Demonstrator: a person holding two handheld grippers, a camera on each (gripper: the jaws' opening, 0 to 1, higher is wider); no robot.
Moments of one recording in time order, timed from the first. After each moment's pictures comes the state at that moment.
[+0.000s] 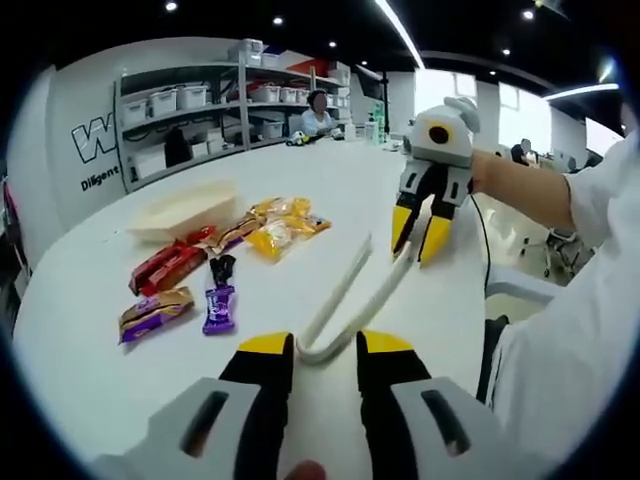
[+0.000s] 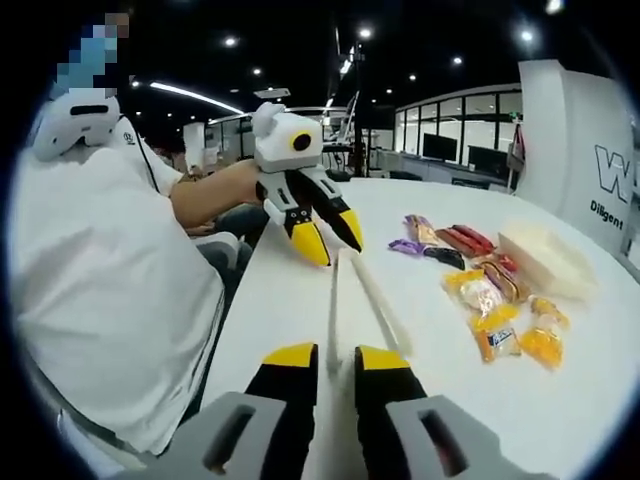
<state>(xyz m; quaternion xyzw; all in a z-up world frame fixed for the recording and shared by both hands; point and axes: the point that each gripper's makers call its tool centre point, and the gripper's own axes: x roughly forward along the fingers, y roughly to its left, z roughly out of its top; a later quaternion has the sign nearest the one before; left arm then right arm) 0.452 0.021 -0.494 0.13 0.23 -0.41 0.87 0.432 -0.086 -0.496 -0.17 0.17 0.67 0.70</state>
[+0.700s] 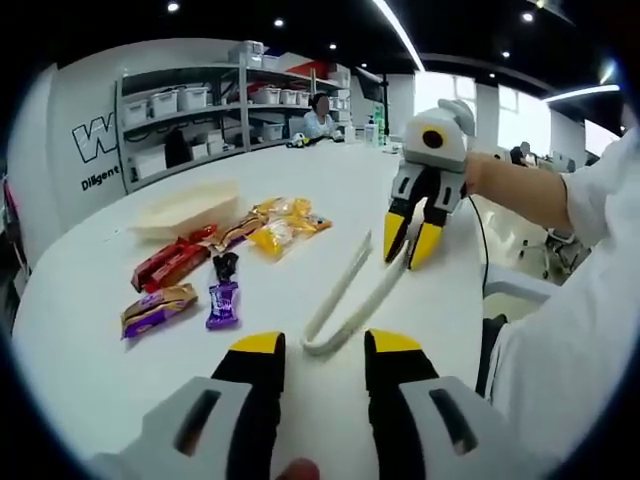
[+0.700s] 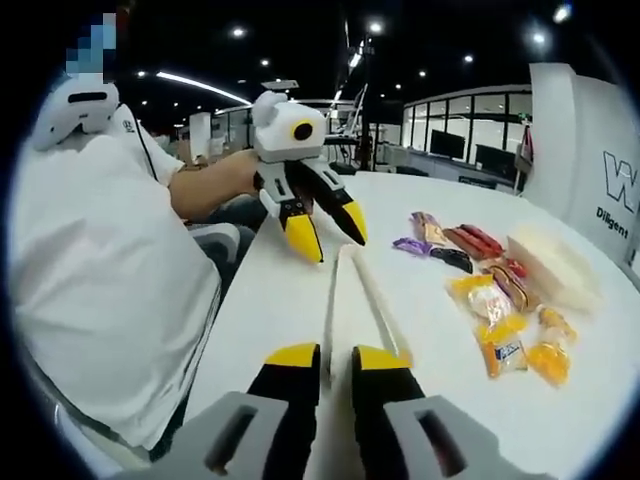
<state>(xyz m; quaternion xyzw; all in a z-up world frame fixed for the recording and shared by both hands) 0.450 0.024 -0.494 0.12 0.23 -0.42 0.87 0.435 -0.076 -0.504 -0.19 0.18 0.68 0.69</state>
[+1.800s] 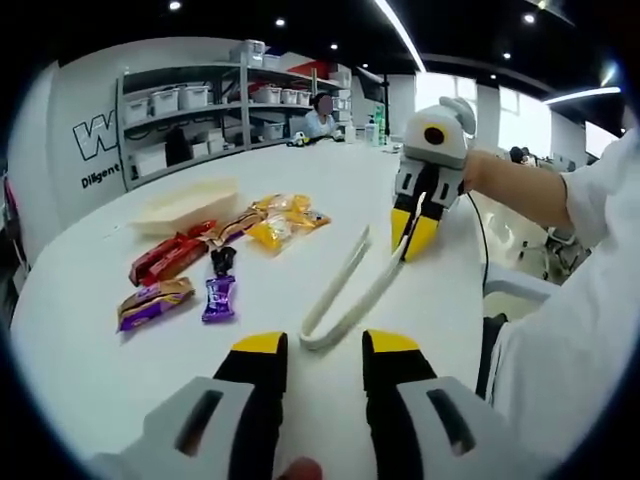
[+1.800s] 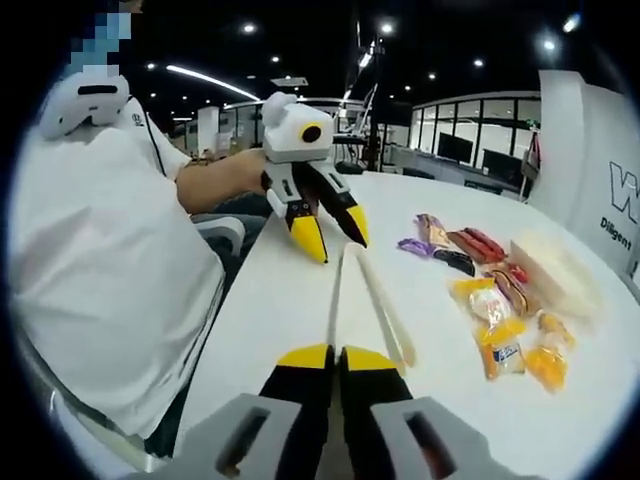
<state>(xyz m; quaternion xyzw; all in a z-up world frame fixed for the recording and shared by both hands) 0.447 0.025 -0.500 0.12 0.23 -0.41 0.87 0.432 -0.080 -0.504 -0.20 0.16 0.69 0.68</state>
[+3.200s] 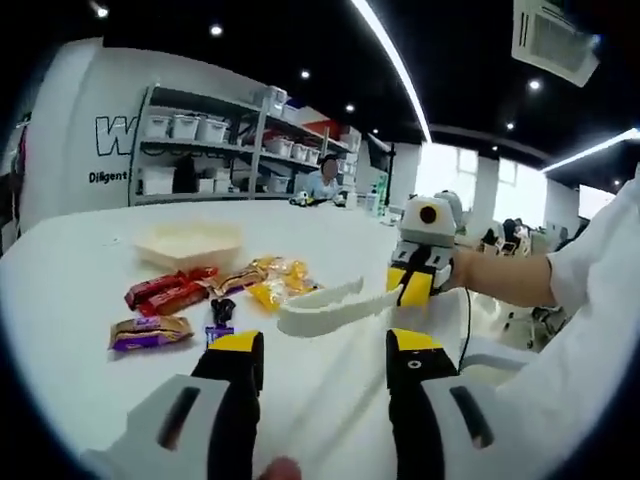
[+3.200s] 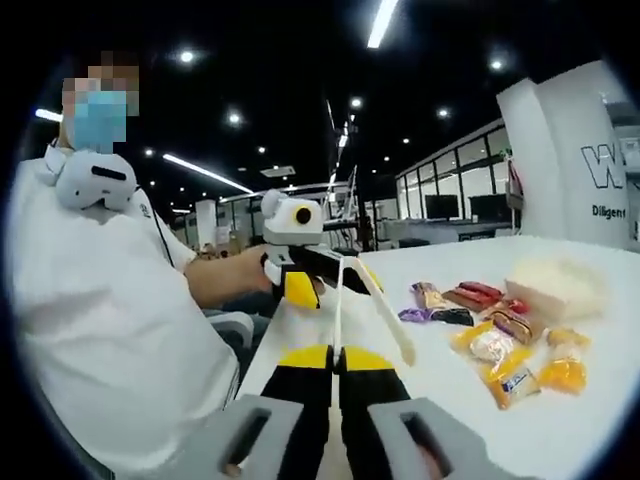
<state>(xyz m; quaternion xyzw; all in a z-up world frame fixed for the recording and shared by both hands) 0.454 0.010 -0.446 -0.03 0.12 -0.44 0.89 0.429 -0.062 -0.447 0.01 0.07 0.71 0.70</state>
